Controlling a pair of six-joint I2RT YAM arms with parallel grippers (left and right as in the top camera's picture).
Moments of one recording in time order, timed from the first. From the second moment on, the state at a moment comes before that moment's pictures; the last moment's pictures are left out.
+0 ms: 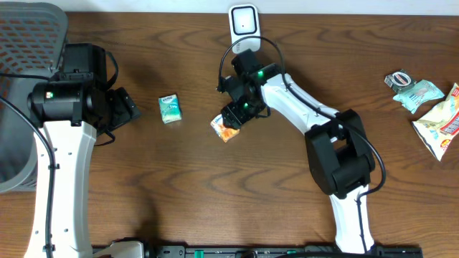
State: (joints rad) left arm 0.04 1.42 1.53 -1.39 -0.21 -0.51; right arm 0.52 2.23 1.71 -0.85 -0.34 -0.17
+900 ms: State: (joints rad) left arm 0.04 1.42 1.53 -1.39 -0.21 -0.51; right arm 0.51 2.31 1.71 -0.85 -0.72 -0.13
